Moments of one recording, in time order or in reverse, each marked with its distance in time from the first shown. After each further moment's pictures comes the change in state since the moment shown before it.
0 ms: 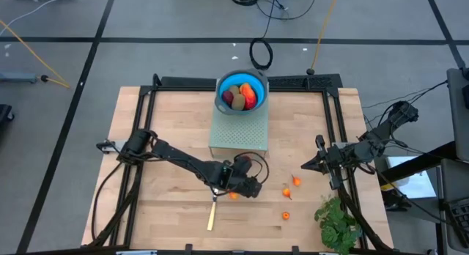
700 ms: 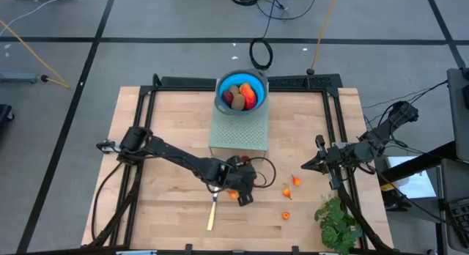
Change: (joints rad) left arm 0.005 -0.059 -0.001 -0.017 0.164 0.613; right arm 0.000 0.000 0.000 0.001 0.000 -0.006
